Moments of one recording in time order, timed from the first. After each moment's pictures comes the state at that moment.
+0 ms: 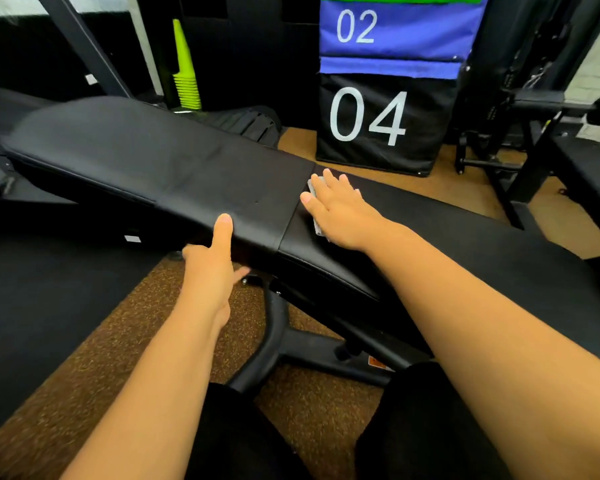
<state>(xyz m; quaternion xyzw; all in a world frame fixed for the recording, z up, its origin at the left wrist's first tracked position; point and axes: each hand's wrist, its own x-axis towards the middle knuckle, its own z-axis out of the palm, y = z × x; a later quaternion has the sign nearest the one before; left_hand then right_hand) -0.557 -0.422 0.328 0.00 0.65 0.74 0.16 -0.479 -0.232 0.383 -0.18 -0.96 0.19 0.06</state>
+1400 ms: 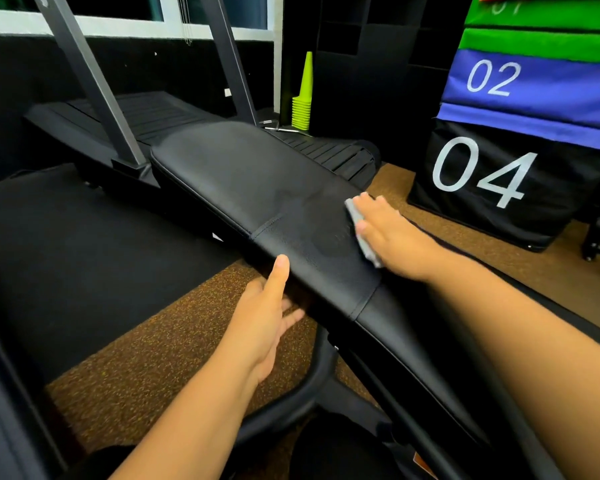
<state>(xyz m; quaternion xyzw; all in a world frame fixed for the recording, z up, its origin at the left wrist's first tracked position) -0.559 -0.442 0.333 -0.01 0.55 0.81 0.18 -0.578 -0.218 0.402 0.03 -0.98 0.18 0.07</state>
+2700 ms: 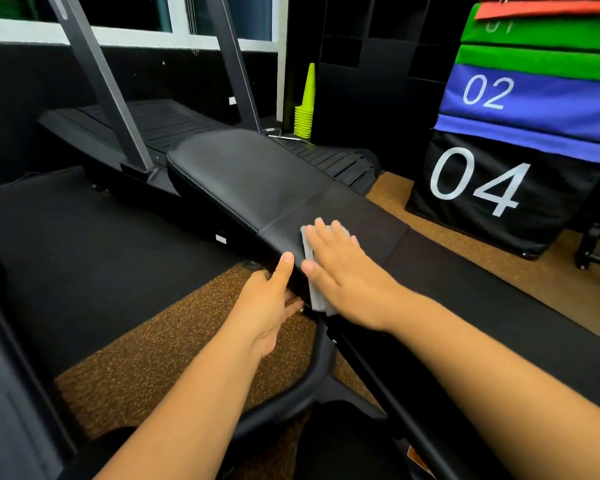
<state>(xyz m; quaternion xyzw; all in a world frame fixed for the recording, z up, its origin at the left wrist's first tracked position) -0.548 -0.445 0.356 -0.01 0.58 0.79 0.19 -0.516 -0.302 0.404 0.12 -0.98 0.14 0.04</state>
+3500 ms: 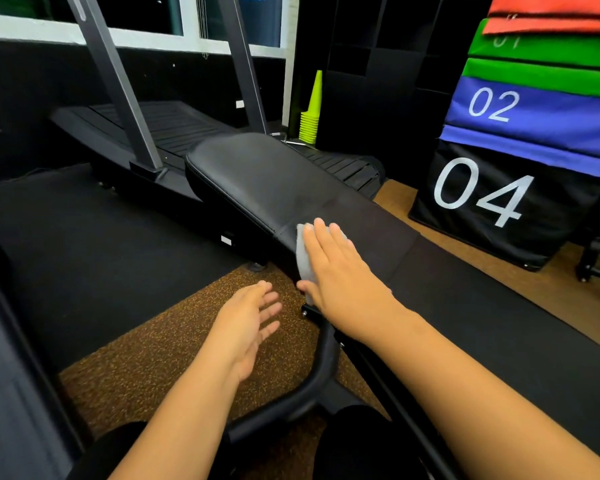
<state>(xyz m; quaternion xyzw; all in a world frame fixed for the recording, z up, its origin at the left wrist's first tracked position) -0.543 -0.490 0.331 -0.09 0.59 0.79 0.17 -0.526 -0.331 0.386 0.12 -0.98 -0.04 0.15</state>
